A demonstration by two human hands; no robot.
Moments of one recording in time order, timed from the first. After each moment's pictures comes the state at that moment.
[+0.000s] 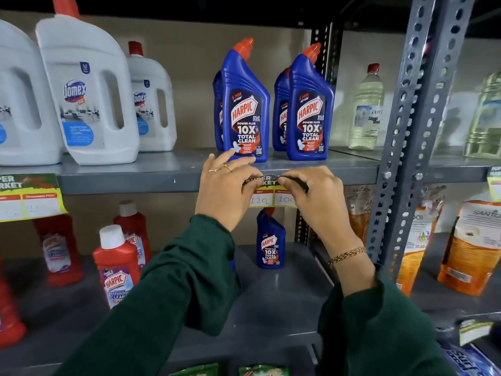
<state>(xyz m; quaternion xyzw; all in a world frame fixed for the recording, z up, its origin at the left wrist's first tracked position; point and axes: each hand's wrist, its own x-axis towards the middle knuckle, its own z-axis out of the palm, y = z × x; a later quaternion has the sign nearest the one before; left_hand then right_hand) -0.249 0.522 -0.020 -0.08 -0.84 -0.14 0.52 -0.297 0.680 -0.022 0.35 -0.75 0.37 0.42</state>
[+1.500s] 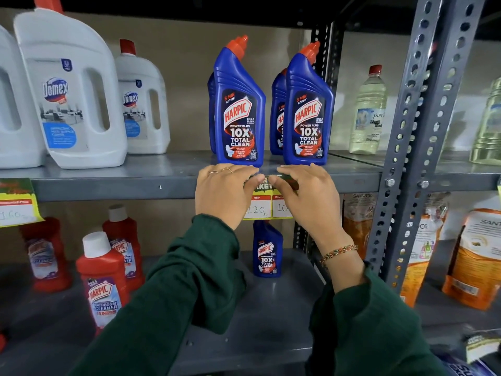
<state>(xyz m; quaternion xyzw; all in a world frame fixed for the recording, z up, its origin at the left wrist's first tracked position) -0.274 0.531 -0.018 0.01 -0.85 -0.09 0.52 -0.336 0.671 -0.022 0.32 -0.78 0.34 0.42</state>
